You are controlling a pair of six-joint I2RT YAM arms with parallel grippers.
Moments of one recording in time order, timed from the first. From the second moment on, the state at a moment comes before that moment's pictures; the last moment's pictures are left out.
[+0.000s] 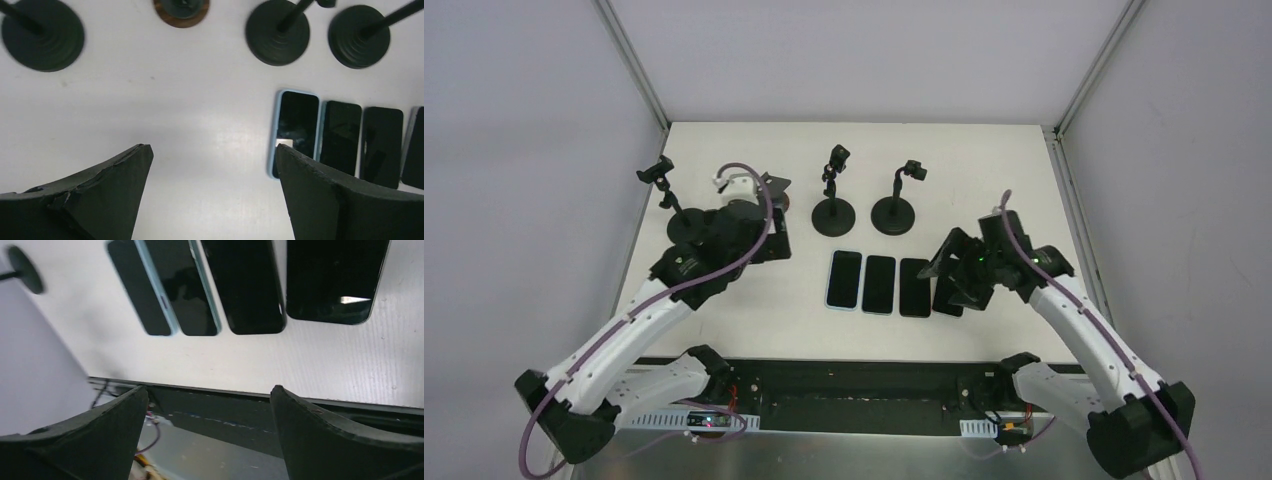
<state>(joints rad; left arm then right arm) -0.73 0.97 0.99 -0.71 -0.52 -0.54 0.47 1.02 0.84 -0.89 -0.19 0.93</state>
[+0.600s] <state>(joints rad) -0.59 0.55 1.12 -1.14 -0.67 -0.50 0.24 0.47 0.97 -0.96 0.08 0.92</state>
